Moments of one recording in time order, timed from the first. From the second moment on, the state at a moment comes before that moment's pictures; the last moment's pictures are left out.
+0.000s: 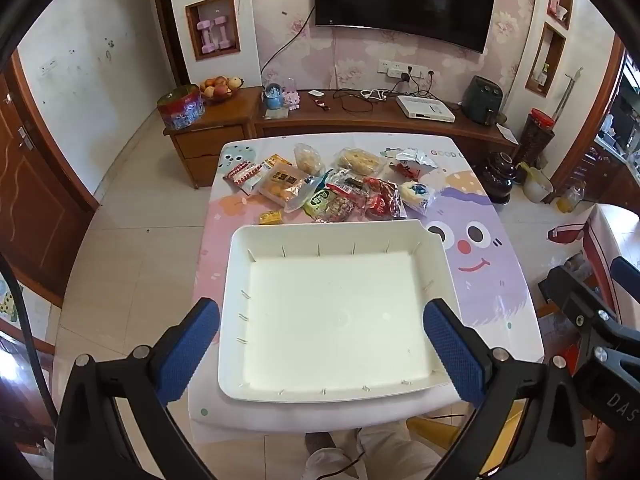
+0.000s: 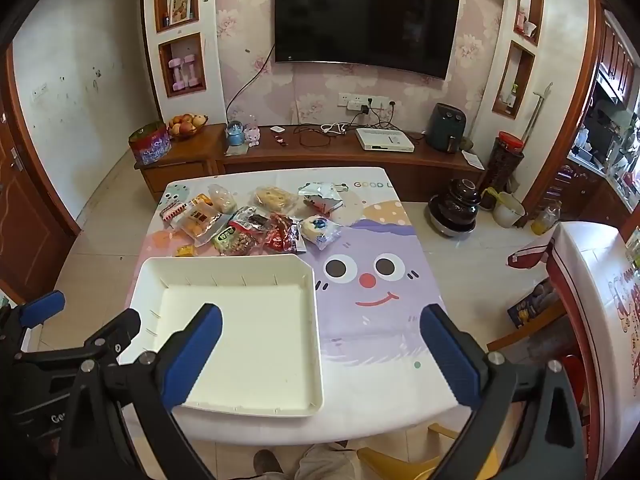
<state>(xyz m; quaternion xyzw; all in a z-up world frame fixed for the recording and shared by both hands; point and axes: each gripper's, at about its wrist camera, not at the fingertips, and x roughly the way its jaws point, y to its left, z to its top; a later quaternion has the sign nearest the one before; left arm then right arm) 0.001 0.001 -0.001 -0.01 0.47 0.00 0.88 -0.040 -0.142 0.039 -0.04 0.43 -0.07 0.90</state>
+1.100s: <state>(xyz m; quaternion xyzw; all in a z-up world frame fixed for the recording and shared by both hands) -0.011 0.016 0.009 -0.01 0.47 0.00 0.88 -0.046 -0.128 0.039 -0.03 0.44 -0.05 0.90</state>
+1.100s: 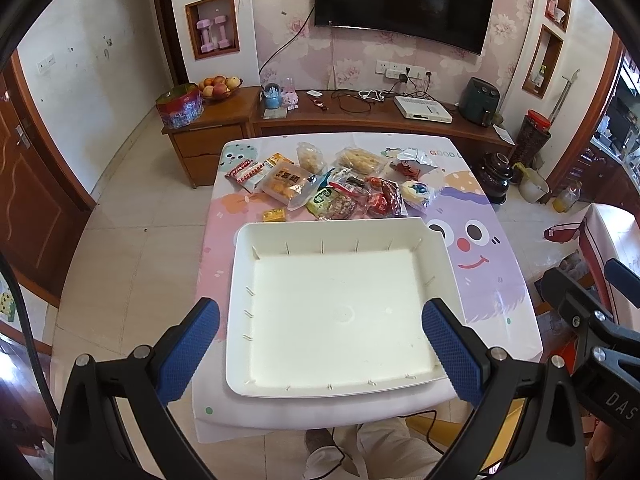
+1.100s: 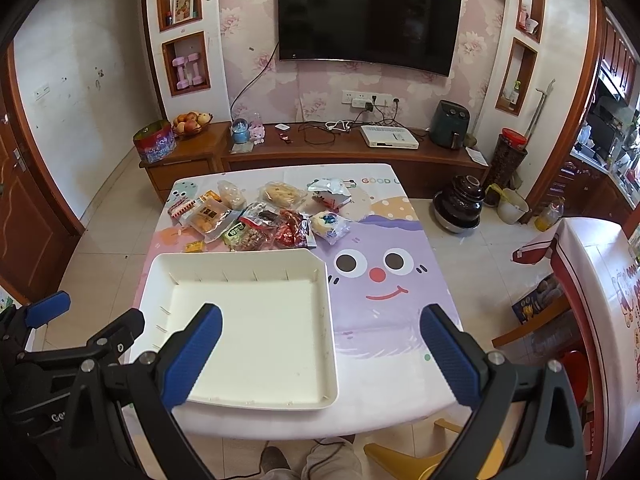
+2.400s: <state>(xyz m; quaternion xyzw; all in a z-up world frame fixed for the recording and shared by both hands) -0.017 0.033 0.011 0.00 0.48 -0.01 0.88 -0.050 -0.122 0.037 -0.03 0.44 -0.06 0.90</state>
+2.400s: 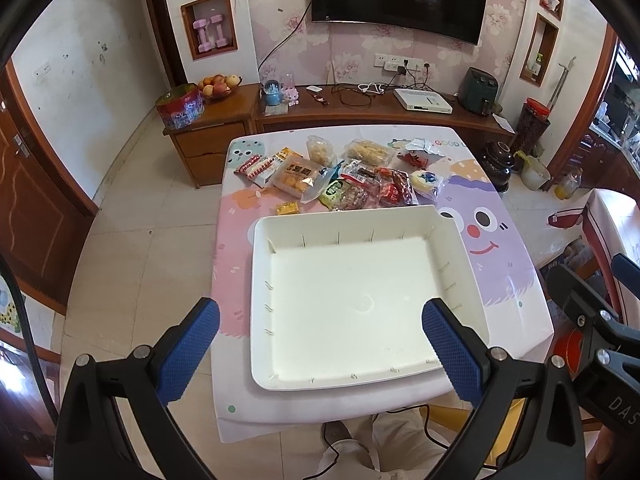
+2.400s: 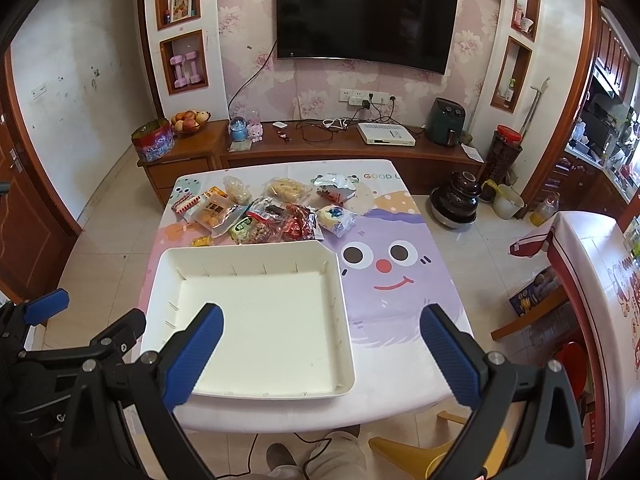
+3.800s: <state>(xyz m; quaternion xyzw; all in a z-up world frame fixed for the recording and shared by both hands) 0.204 0.103 -0.021 -0.03 0.51 0.07 0.86 0.174 -0.209 -0.003 0.02 0.49 0.00 0.87</state>
